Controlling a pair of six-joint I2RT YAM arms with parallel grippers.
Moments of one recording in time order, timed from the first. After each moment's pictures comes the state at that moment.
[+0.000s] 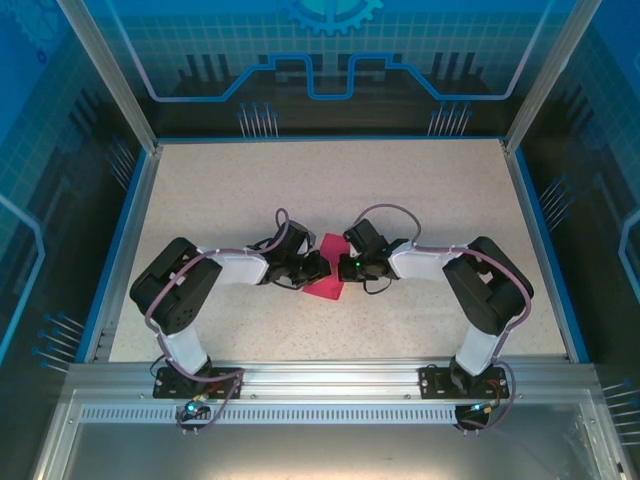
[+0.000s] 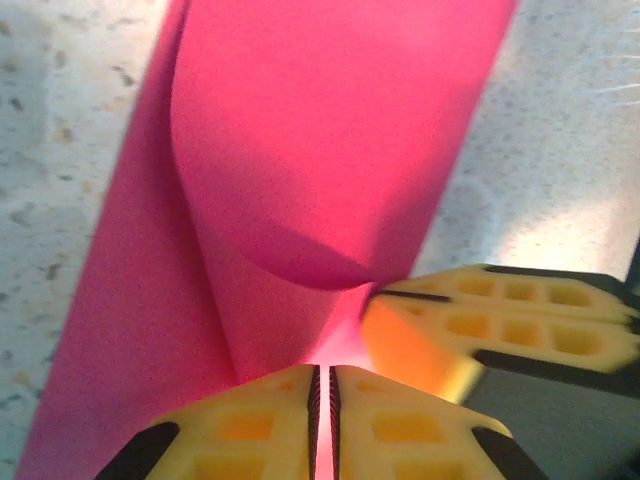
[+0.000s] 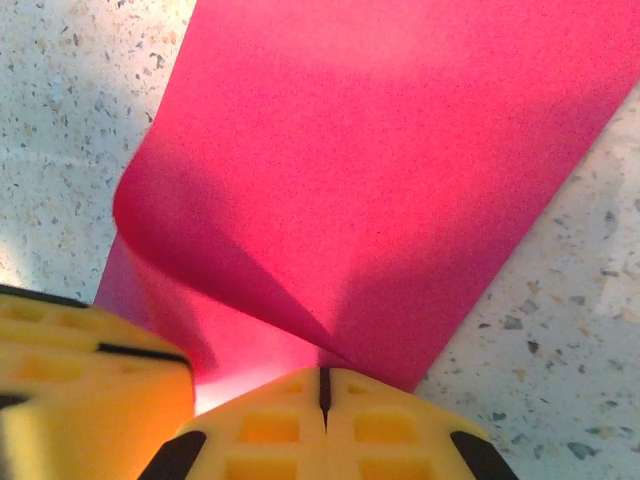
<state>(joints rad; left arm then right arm) -0.58 1.77 0.80 0.06 0.42 -0.97 0.66 1.76 0.89 -0.19 -0.17 0.62</state>
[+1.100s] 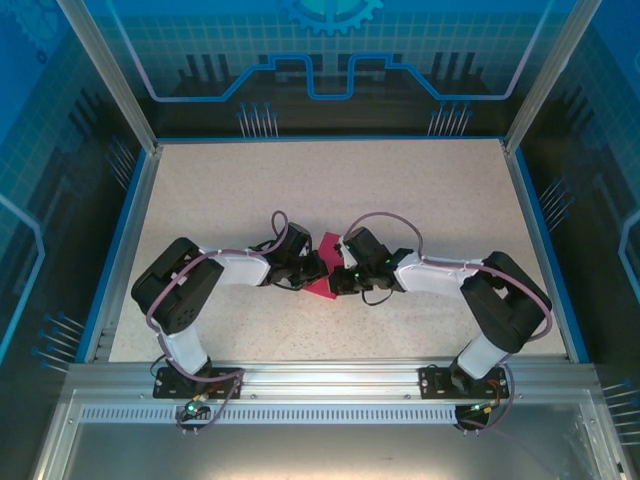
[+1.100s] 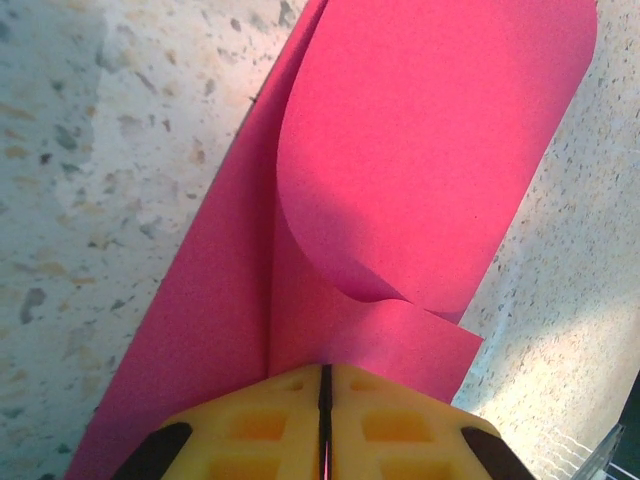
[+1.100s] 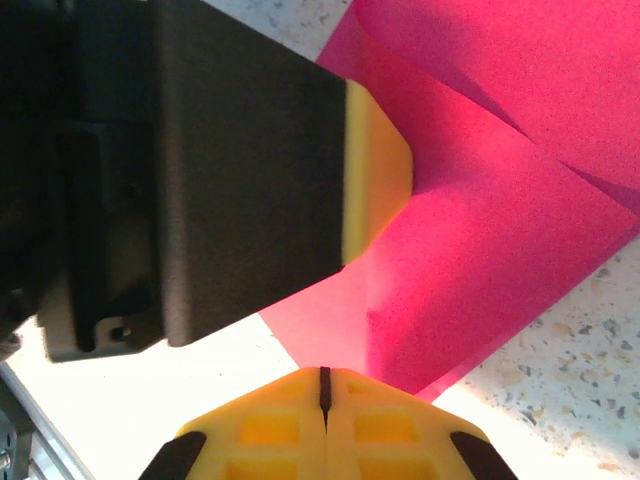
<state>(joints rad) -0.59 1.77 0.79 0.05 0.32 -1.06 0.74 1.63 0.82 -0.18 -0.32 0.61</state>
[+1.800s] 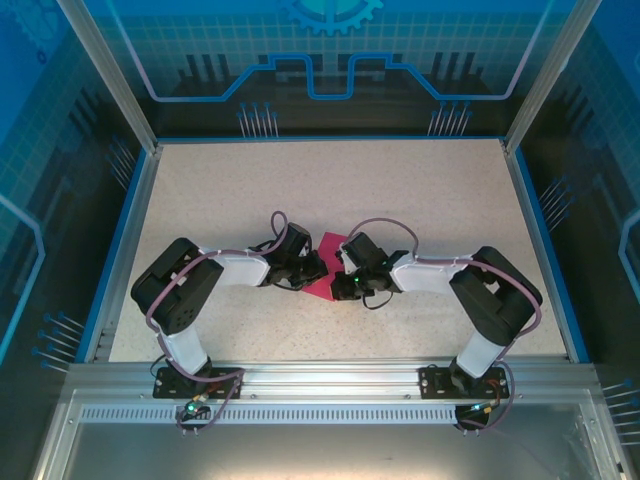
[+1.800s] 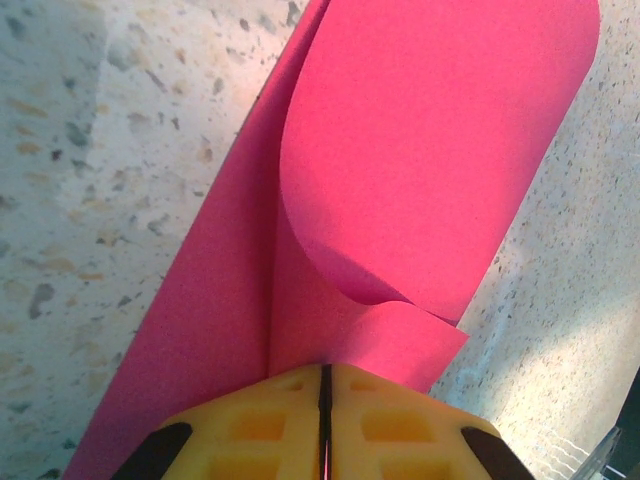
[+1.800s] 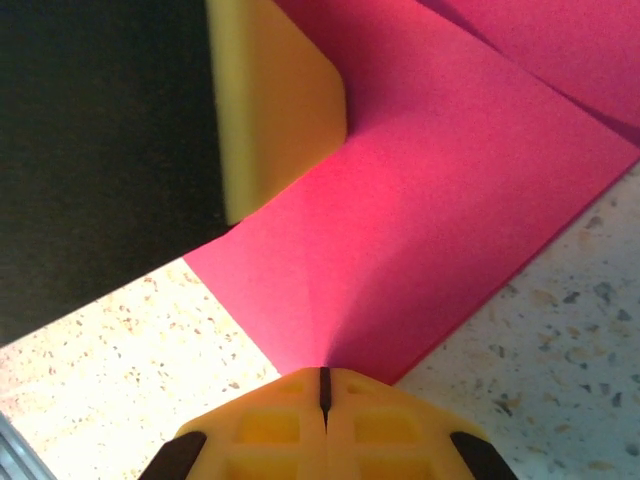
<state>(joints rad) -0.59 1.77 0.79 0.05 0.32 -1.07 0.74 1.68 0.80 -0.19 -0.34 0.62</state>
